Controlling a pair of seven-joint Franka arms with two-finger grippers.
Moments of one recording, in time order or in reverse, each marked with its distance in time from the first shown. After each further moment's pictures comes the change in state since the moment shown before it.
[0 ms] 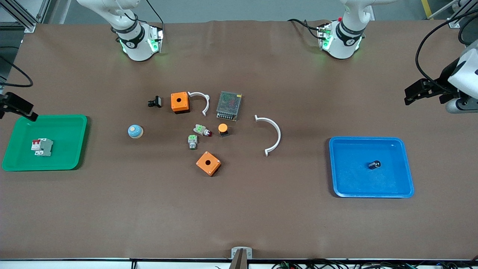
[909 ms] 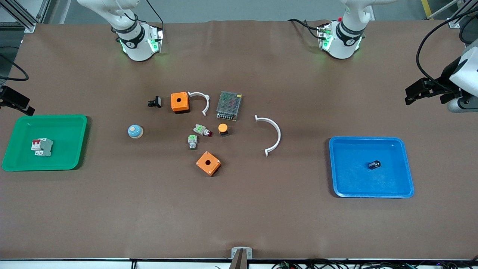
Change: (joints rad) left arm -0.003 0.000 0.000 0.011 -0.002 0.002 0.000; right arm 0.001 0.000 0.004 0.017 0.000 -0.048 0.000
